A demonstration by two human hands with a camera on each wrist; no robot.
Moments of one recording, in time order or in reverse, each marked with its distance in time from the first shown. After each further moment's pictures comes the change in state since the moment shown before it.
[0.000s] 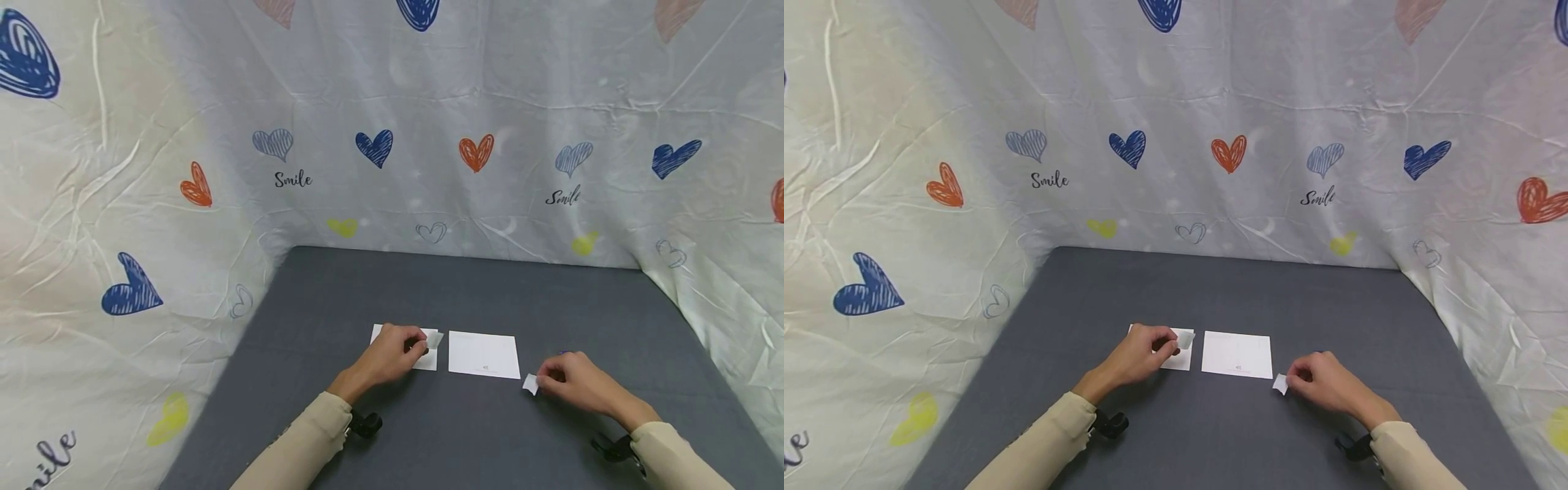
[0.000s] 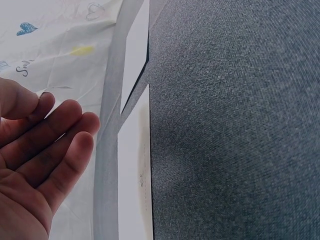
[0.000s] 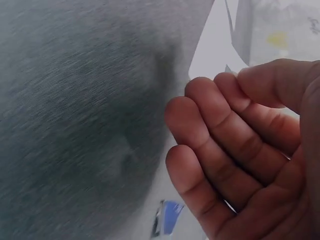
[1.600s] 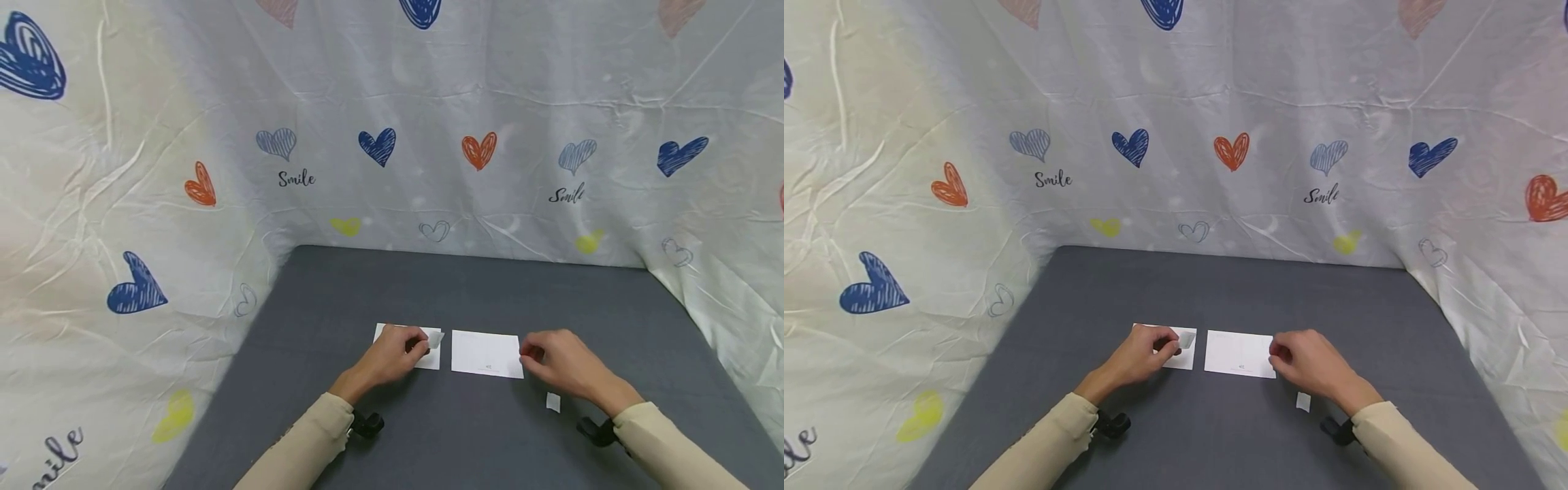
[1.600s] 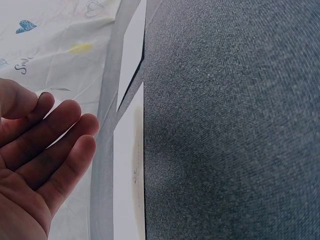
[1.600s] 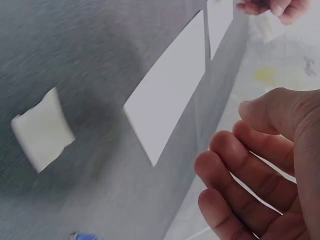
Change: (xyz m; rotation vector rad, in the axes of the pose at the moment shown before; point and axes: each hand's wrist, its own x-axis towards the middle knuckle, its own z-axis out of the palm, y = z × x) left_hand -0.005 -0.004 0.000 0.031 0.000 0.013; right_hand 0.027 -0.040 -0.004 -0.246 0.205 -0.167
